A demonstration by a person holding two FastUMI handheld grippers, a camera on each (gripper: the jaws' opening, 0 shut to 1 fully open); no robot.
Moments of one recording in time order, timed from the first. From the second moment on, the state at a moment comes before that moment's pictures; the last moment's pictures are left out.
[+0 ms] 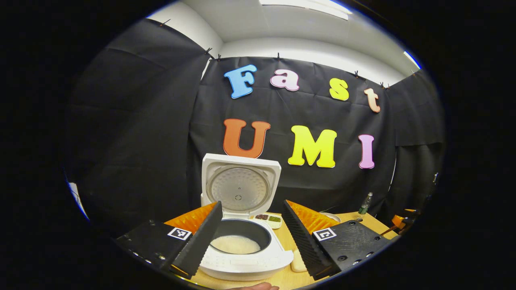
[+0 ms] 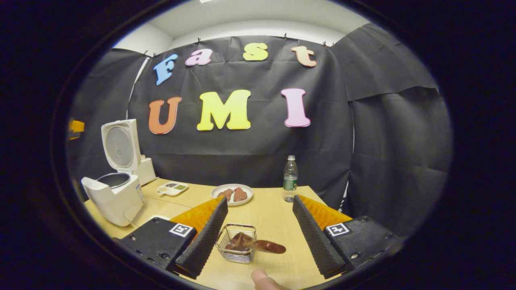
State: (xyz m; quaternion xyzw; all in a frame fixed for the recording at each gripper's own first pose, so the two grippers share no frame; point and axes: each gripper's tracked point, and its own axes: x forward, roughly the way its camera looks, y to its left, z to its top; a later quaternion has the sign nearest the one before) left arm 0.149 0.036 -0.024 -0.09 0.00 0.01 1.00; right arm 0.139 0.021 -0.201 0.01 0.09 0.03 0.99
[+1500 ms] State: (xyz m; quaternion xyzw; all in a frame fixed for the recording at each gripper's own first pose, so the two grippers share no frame) left arm 0.399 0.115 0.001 -0.04 0.08 0.08 0.99; right arm 0.119 0.029 -0.182 0.00 0.04 0.09 1.00
